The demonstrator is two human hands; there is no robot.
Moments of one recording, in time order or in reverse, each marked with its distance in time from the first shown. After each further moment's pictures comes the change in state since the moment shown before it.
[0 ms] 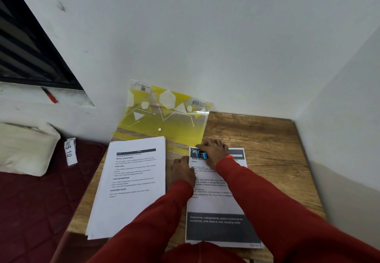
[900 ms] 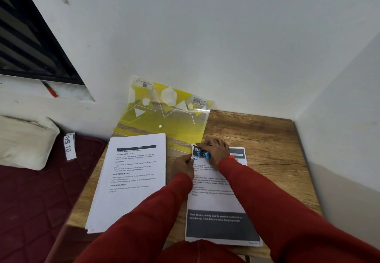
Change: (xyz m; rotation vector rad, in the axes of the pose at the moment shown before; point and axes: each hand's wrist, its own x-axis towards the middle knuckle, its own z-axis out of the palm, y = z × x) left_hand 0.002 0.007 -0.005 -0.378 -0.011 -0.138; right_hand -0.001 0.009 0.010 -0.003 0.023 -0.023
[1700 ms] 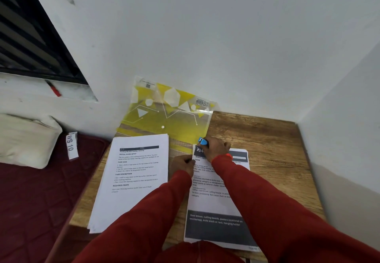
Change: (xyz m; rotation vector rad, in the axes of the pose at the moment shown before) left_hand 0.006 0.005 -0.012 -0.081 -0.043 -0.131; right_hand 0.013 -0.031 -0.013 0.297 0.215 0.251
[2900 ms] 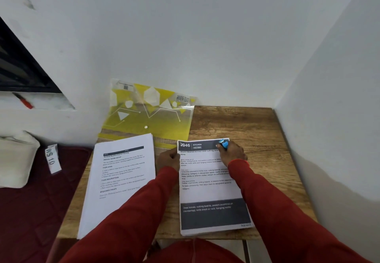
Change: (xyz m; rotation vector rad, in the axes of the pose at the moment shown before) left_hand -0.011 0.006 -0.006 0.058 0.053 0.103; right_hand -0.054 0.077 -0.036 0.168 0.097 0.473
